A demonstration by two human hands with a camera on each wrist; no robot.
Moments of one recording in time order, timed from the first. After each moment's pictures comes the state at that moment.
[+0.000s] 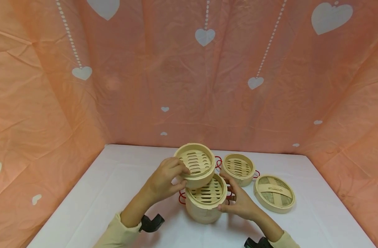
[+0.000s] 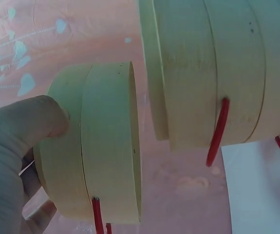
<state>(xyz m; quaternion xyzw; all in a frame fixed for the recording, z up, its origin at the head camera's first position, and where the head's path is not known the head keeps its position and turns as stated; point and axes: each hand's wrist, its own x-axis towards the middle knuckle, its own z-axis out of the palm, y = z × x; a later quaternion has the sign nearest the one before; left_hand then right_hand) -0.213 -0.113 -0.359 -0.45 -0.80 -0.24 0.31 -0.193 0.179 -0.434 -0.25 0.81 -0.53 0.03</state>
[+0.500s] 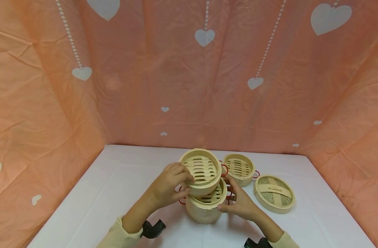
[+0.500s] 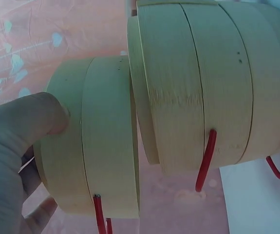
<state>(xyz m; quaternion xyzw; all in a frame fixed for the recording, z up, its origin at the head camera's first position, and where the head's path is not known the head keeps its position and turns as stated) -0.203 -0.105 -0.365 -0.48 -0.79 -0.22 0.31 -0.193 0.178 -0.435 -0.24 0.81 -0.53 0.03</state>
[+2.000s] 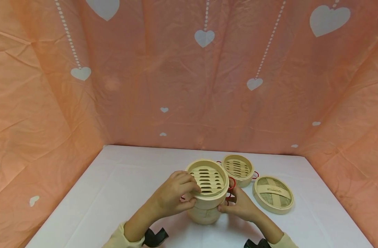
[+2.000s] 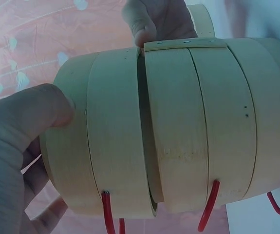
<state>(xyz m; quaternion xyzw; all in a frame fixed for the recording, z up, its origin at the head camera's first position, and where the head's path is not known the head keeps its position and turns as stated) -0.186 -0.091 -0.366 -0.49 -0.79 -0.22 0.29 -0.193 0.181 -0.437 -0.26 0.80 -0.54 0.03</state>
